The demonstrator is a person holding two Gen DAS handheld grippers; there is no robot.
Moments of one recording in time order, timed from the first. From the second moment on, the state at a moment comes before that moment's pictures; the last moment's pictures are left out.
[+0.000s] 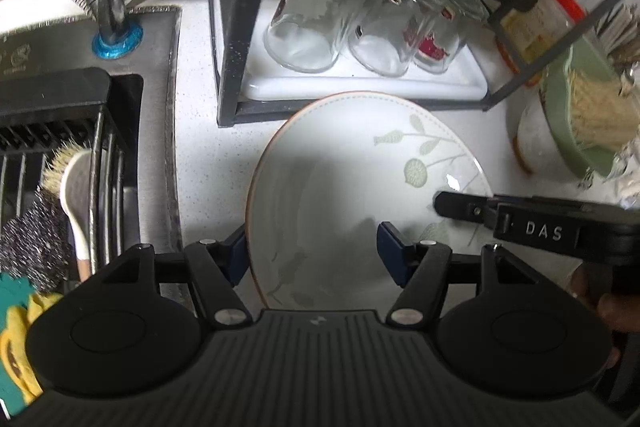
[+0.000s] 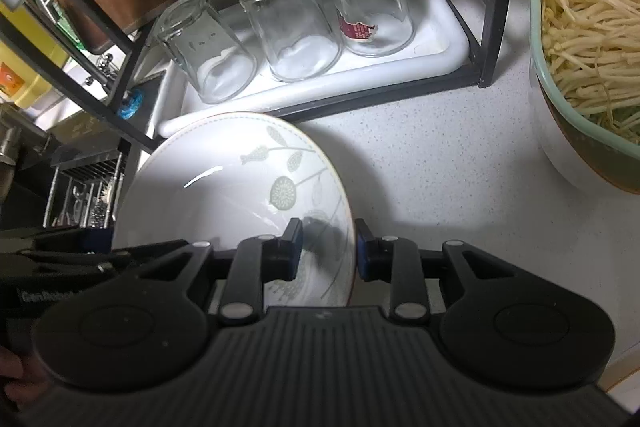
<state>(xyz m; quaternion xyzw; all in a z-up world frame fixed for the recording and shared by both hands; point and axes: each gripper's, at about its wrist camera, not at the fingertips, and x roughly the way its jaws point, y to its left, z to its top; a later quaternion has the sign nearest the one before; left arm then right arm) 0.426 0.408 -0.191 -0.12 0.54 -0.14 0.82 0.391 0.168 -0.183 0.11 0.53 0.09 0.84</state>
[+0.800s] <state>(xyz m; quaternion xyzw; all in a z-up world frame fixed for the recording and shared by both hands) 0.349 0.397 -0.151 -0.20 0.54 -0.15 0.81 0.315 0.131 -0.138 0.13 0.51 0.14 0.84</state>
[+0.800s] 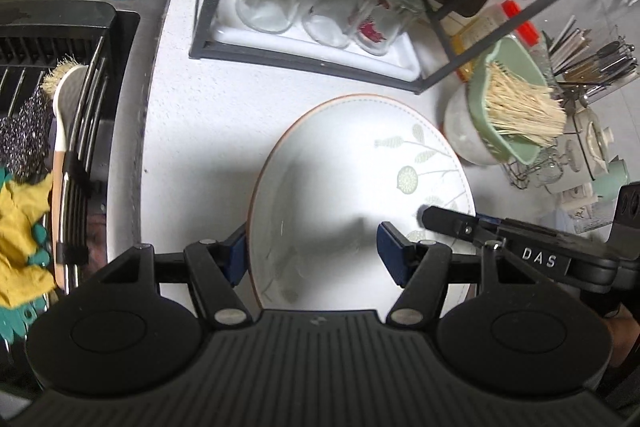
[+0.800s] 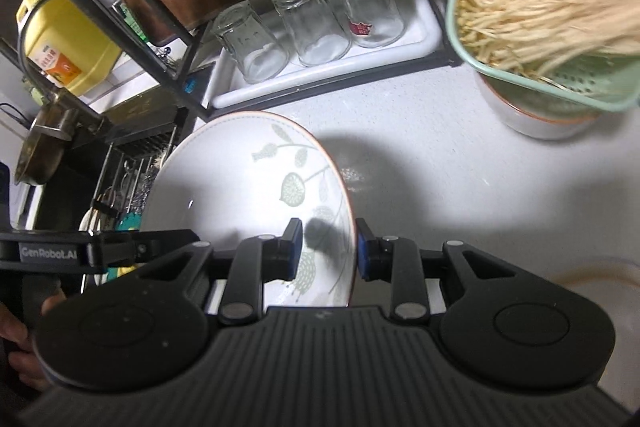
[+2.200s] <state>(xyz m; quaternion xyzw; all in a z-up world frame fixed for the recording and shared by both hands) 0.277 0.224 -0.128 -0.12 0.56 -0.21 0.79 0.180 -0.019 -0.119 0.19 0.46 0.09 0.86</state>
